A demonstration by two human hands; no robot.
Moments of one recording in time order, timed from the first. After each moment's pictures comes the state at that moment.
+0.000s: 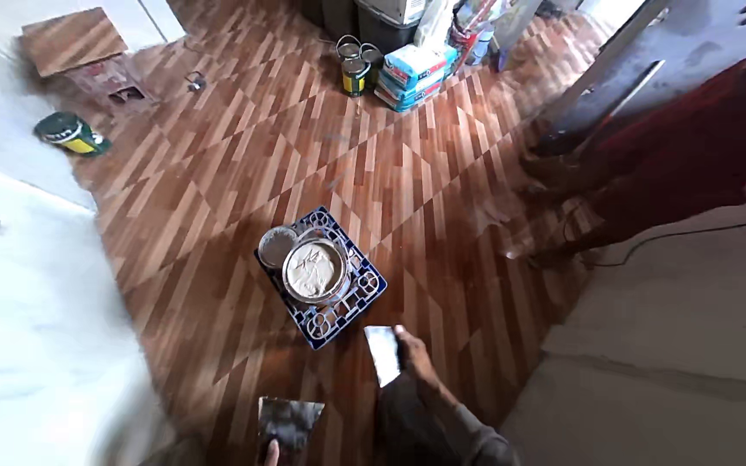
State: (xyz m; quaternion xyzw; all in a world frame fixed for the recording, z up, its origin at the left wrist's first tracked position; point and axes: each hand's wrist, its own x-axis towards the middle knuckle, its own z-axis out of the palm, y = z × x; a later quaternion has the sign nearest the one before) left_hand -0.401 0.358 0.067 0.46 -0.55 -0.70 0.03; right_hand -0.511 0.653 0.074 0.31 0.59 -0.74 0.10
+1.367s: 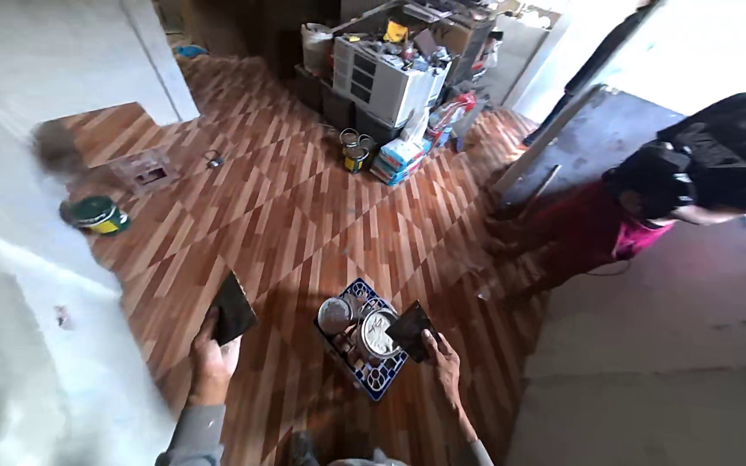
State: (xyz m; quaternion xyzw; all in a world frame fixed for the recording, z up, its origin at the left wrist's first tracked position) left_hand -0.825 0.065 0.450 0.16 -0.38 -0.91 0.05; right_hand -0.638 0.429 0.438 0.35 0.59 -0.69 -0.26
